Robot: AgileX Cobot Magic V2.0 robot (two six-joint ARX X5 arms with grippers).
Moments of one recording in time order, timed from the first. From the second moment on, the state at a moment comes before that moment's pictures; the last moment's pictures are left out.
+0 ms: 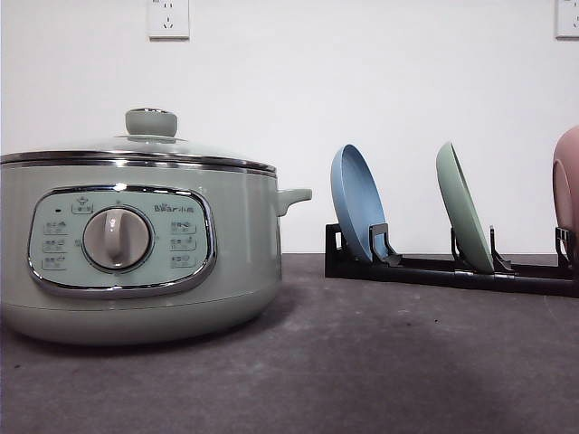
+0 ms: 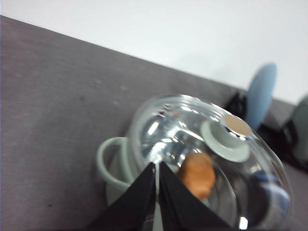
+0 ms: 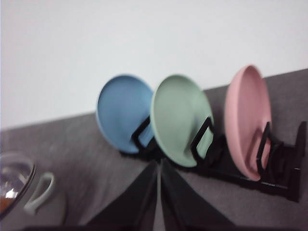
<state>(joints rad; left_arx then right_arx) 0.07 0.43 0.65 -0.51 0.30 -0.27 -0.13 0.40 0.64 -0.38 -0.34 0.28</state>
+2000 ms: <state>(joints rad) -0.14 0.77 1.06 -0.91 0.48 0.05 0.08 0.96 1.20 -0.76 -0.49 0.14</state>
